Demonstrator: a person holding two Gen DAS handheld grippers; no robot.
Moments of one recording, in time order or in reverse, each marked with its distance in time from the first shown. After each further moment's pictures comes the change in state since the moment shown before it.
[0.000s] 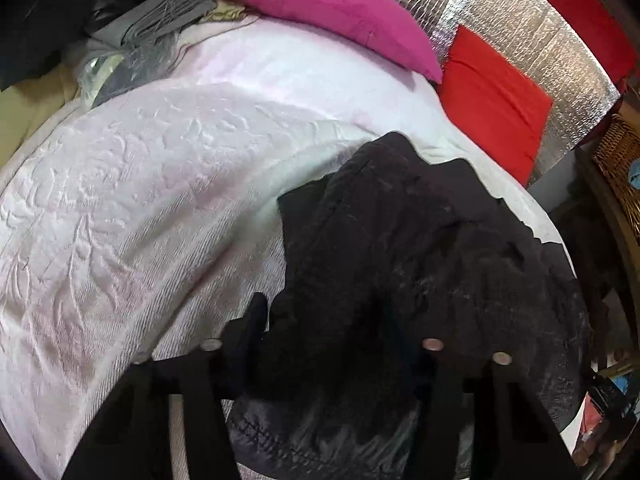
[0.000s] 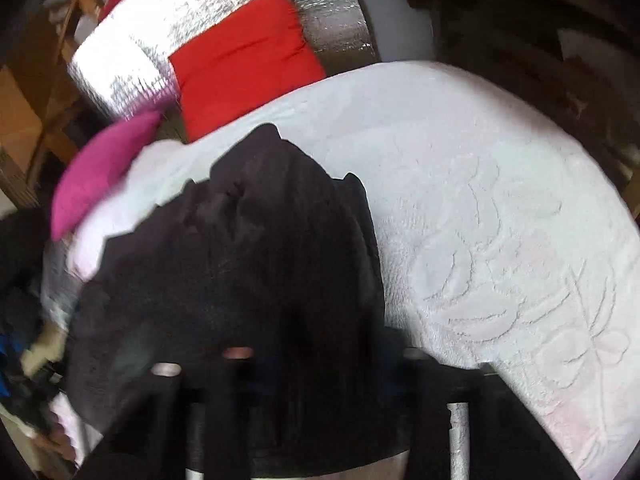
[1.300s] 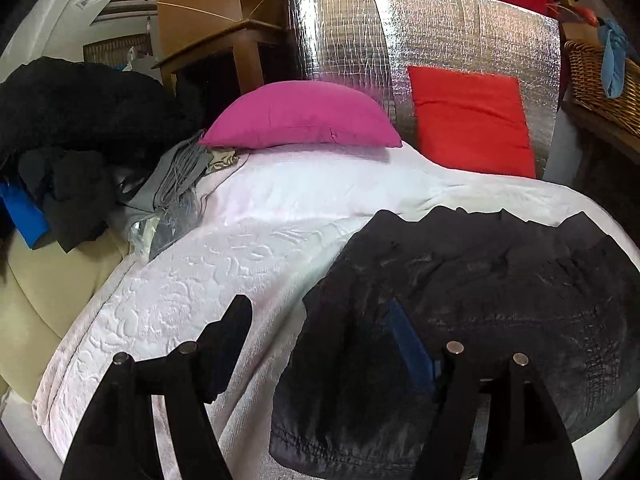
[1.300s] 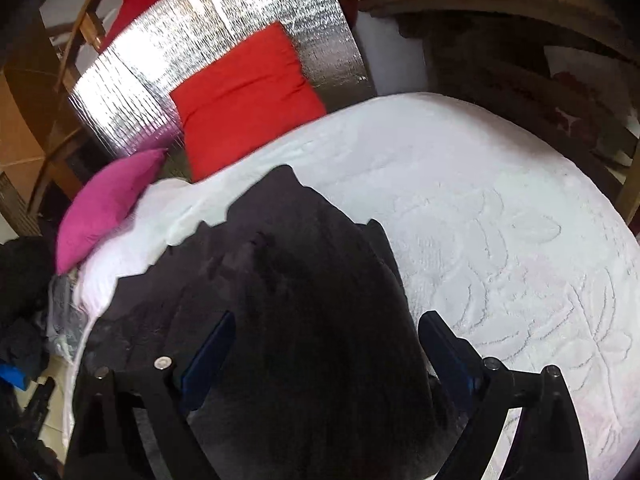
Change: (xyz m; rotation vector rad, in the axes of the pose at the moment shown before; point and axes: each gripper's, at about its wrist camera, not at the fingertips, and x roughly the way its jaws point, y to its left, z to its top) left arm -0.067 -0.064 -0.016 0.344 -0.341 0.264; right arm -0.002 0.013 0.011 0.073 -0.108 -0.008
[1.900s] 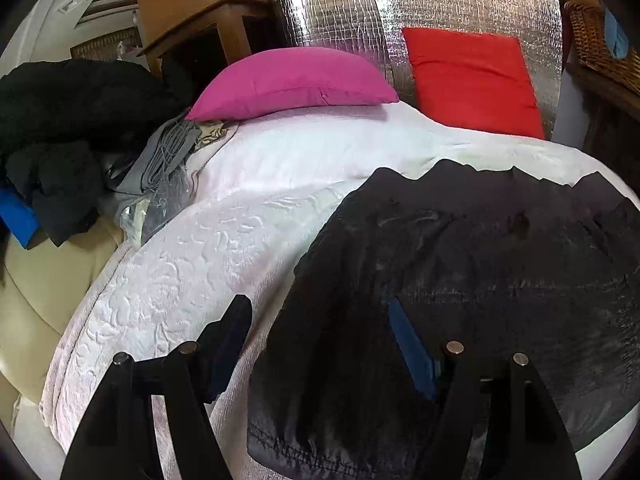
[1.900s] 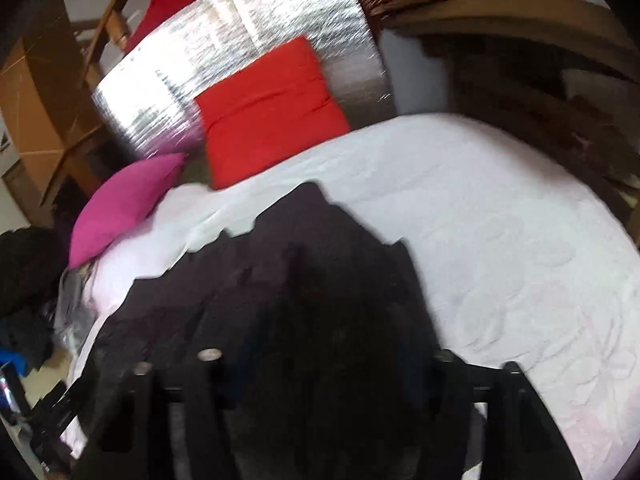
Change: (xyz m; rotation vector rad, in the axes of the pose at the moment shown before) left arm 0.033 -0.020 -0.016 0.063 0.099 0.043; right arm -0.010 0.016 -0.002 -0.054 -0.049 0.084
